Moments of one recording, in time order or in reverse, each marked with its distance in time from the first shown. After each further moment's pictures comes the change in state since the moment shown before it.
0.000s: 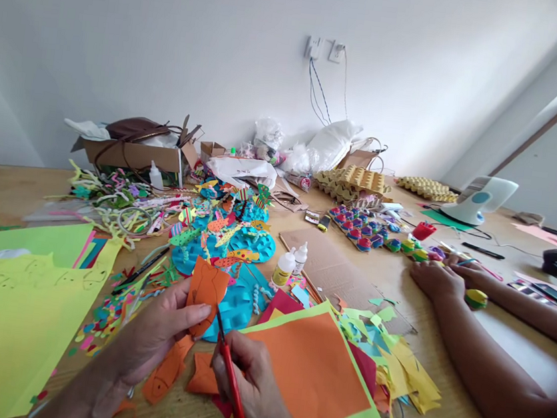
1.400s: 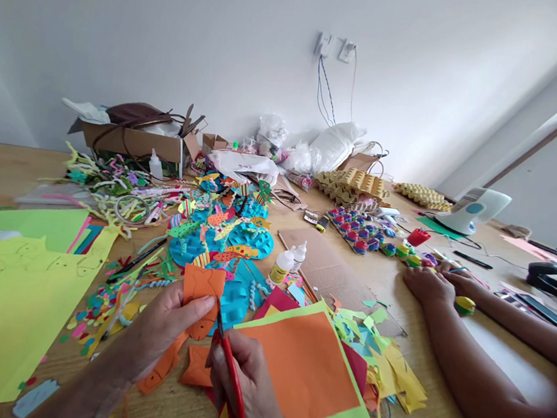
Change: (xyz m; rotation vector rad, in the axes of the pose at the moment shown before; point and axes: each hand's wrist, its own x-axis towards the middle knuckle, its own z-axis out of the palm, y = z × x) left_hand 0.003 -0.017 -0.001 0.071 0.049 0.077; right_hand -0.002 0.012 0.004 0.201 -0.037 0.092
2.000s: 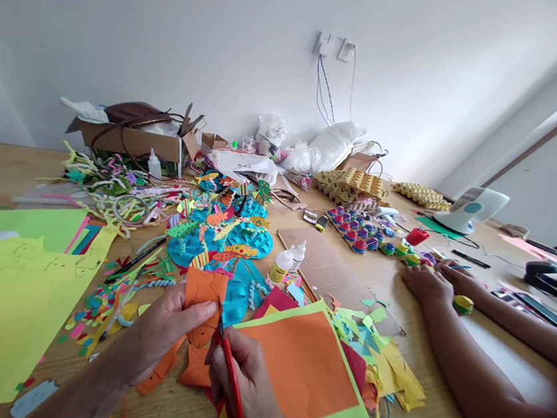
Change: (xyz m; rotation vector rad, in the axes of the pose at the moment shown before) left_hand -0.001 0.002 0.003 -0.051 -0.079 -0.058; right_hand -0.001 -0.003 -0.001 -0.071 0.002 -0.068
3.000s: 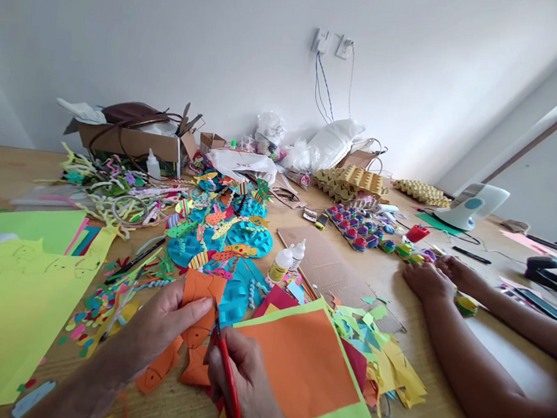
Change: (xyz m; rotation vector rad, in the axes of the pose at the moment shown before) left_hand 0.001 0.002 -0.008 0.267 0.086 0.064; right_hand -0.001 -0.005 0.002 -0.070 0.018 0.079
